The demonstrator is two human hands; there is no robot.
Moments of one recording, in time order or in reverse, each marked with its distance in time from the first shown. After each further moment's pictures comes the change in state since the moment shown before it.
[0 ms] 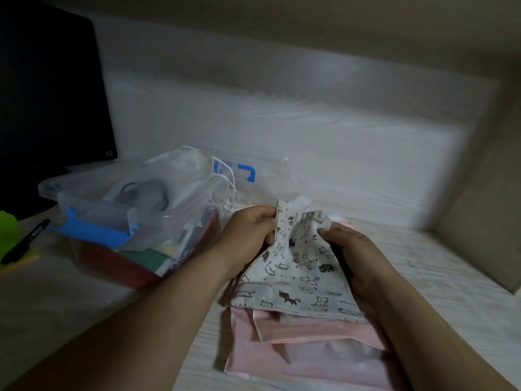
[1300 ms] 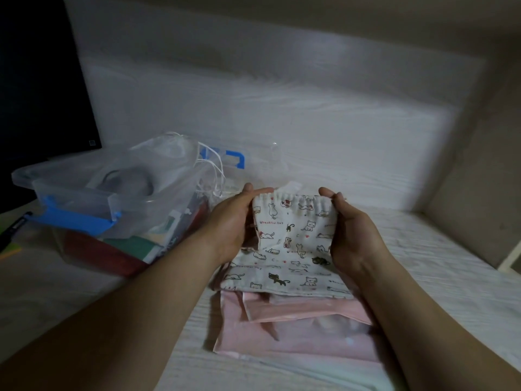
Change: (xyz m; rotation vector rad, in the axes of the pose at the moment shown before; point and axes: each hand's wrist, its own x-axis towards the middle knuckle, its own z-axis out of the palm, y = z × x) left_hand 0.004 0.005 0.004 -0.450 -0.030 -0.323; right_hand 0.011 -0.002 -0.005 0.375 0.052 -0.027
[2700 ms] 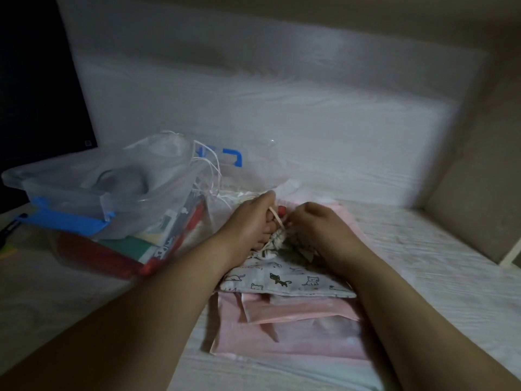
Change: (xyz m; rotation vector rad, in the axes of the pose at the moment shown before) left_hand -0.004 -0.008 0.025 0.336 -0.081 0.074; right_hand -0.018 0.013 0.021 -0.910 -0.127 -0.197
